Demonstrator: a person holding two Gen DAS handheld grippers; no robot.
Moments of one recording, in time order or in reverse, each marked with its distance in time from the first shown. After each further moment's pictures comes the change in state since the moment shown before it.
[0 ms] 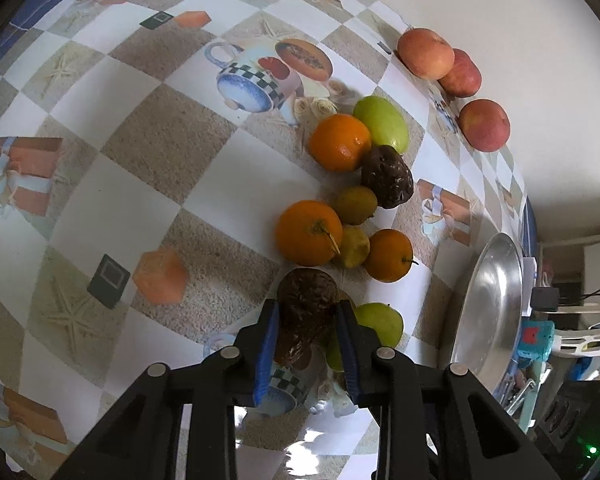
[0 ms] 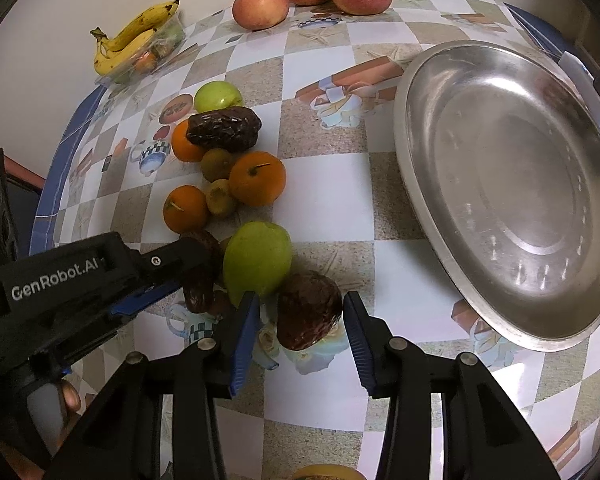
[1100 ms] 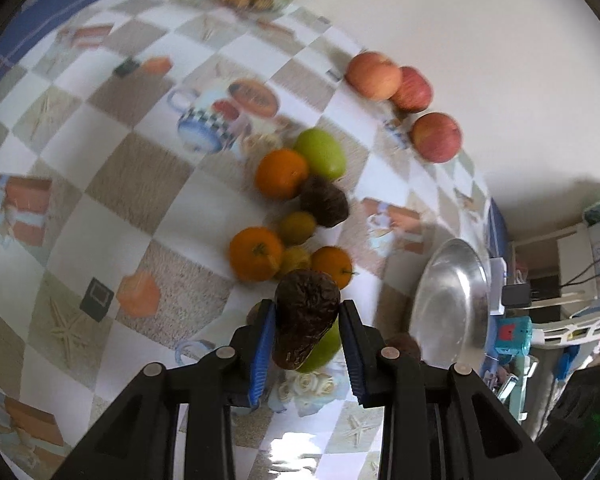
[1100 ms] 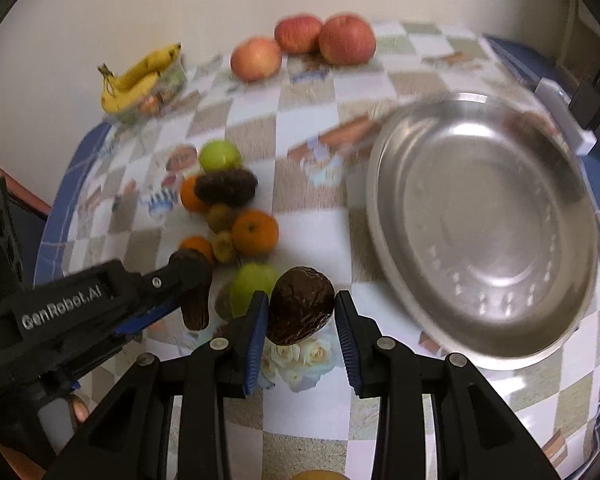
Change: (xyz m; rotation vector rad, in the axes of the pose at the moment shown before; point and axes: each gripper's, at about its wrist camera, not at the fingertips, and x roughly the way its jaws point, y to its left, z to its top) left arm -0.032 -0.026 -0.001 0.072 -0.091 -0.087; right arm -0.044 -0.004 0.009 0.018 -0.156 -0.018
